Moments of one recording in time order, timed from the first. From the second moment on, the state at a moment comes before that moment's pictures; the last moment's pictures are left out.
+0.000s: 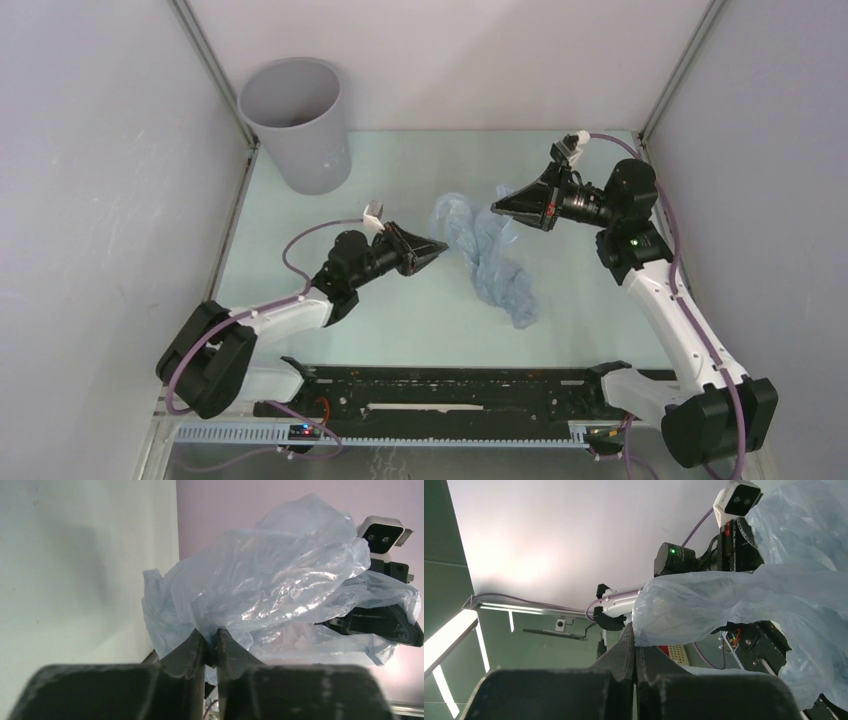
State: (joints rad) left arm -0.61 1.29 0.49 0.69 0.35 -1.44; right arm 0.21 1.09 1.00 0.12 -1.03 1.37
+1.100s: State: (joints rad) left arm -0.28 1.75 1.60 -0.86 0.12 -0.85; right arm 0.16 1.92 1.97 -0.91 -0.67 0.74
